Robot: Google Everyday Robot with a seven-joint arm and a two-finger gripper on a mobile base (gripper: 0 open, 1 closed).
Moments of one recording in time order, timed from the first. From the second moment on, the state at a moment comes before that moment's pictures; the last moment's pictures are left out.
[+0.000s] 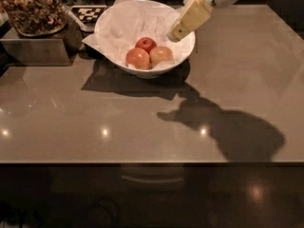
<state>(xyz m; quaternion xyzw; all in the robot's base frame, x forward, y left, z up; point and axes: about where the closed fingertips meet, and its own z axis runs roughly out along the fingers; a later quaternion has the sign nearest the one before) 0.603 -0.087 1.024 -0.54 0.76 0.13 0.34</state>
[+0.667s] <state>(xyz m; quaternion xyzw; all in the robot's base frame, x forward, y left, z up) 0.643 -0.071 1.008 -0.54 0.76 0.14 0.34</state>
